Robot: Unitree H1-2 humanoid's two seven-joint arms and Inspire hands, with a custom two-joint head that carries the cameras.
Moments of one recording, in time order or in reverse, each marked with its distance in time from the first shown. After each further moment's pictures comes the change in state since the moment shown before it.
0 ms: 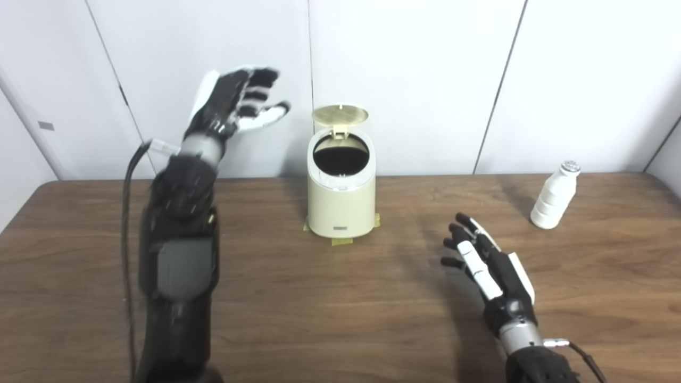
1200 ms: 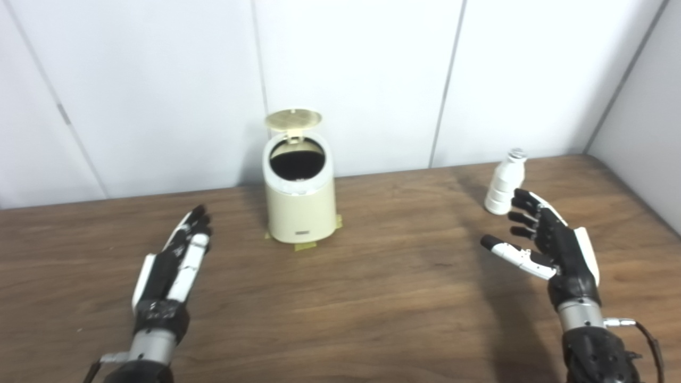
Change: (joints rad) left arm 0.542 -0.028 -0.110 -0.220 -0.504 -0.060 0.194; right arm 0.049 -0.178 -0.238 0.009 -0.091 -0.137 -0.085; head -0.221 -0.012
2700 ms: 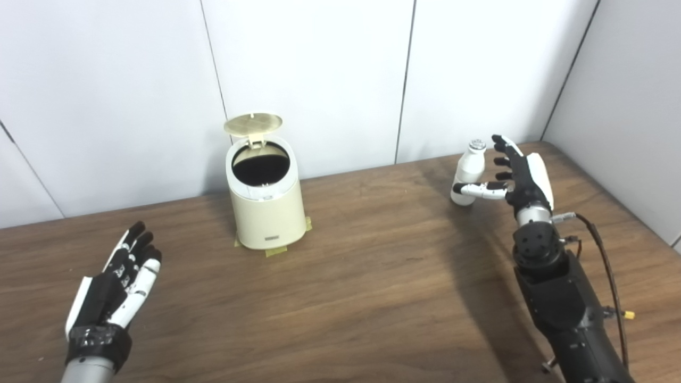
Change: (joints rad) left arm 0.001 0.143 -0.016 -0.062 -0.079 0.060 0.009; right arm -0.408 -0.188 0.089 0.527 -0.201 0.091 -0.082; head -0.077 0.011
